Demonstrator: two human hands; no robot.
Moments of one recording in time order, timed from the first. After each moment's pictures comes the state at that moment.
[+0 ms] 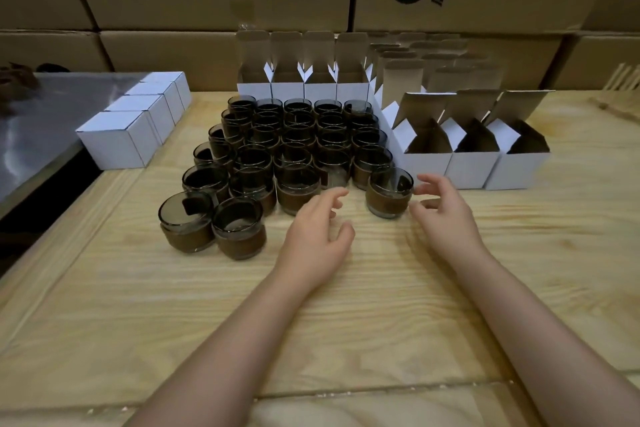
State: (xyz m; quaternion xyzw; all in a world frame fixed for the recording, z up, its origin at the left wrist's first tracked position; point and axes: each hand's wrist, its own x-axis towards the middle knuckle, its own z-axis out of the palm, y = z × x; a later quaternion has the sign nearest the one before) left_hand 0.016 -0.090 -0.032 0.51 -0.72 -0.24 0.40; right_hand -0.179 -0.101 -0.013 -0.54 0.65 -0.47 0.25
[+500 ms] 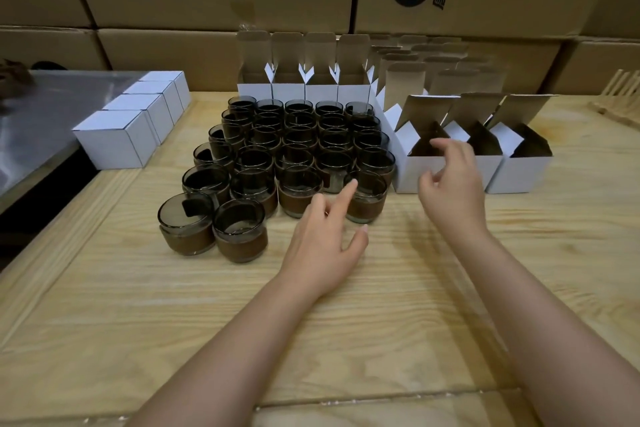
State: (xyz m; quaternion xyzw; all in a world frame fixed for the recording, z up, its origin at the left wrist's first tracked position) left_hand 0.013 -0.091 -0.033 0.52 -0.77 -0.17 0.34; right_hand -0.175 -0.126 0.010 -0.60 0.66 -0.44 0.02
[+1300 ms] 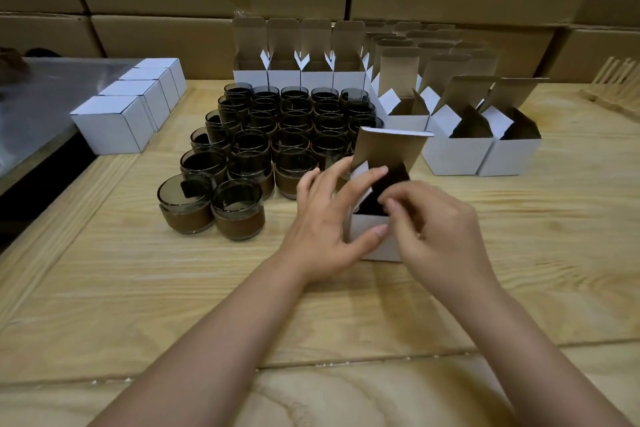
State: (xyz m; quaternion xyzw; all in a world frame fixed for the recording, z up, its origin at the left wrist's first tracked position) left_hand 0.012 -0.072 -0.019 0.36 -0.83 -0.10 0.42; right_hand -0.134 -0.014 0.025 -0.73 0.53 -0.44 -0.03
